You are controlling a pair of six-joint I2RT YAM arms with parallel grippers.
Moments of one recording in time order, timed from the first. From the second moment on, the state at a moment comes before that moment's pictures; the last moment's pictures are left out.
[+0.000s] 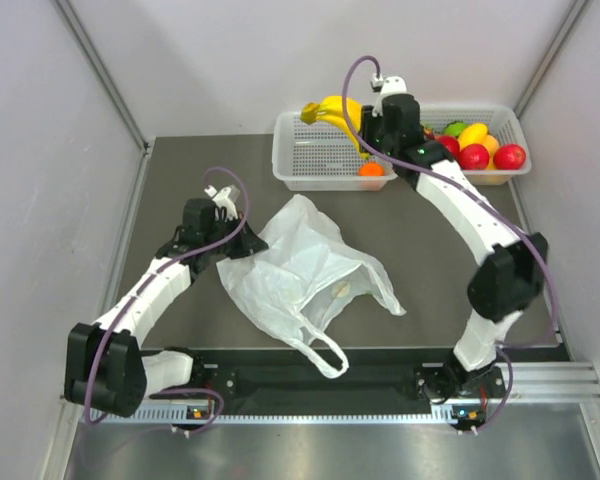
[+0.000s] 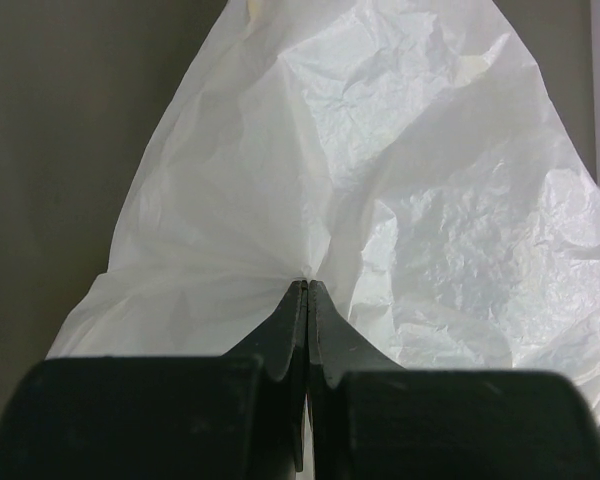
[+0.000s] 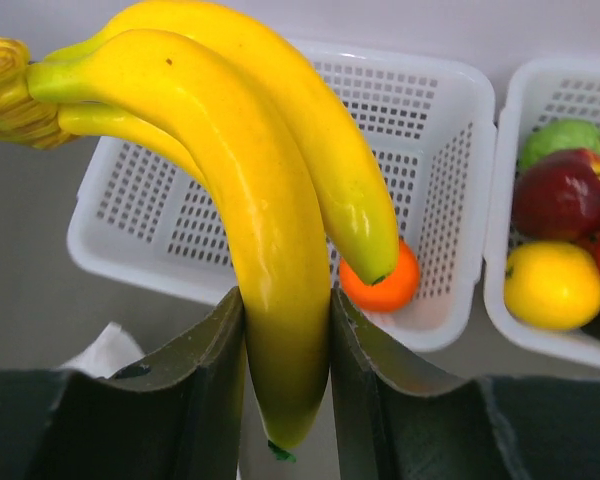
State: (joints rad) left arm -0.23 1.20 0.76 -0.20 0.46 -0.47; right arm 0.44 1.70 1.68 -0.34 0.17 0.15
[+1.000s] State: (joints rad) left arm -0.23 1.19 0.73 -0.16 0.59 -0.50; right arm 0.33 2.34 2.27 -0.53 0.17 0.13
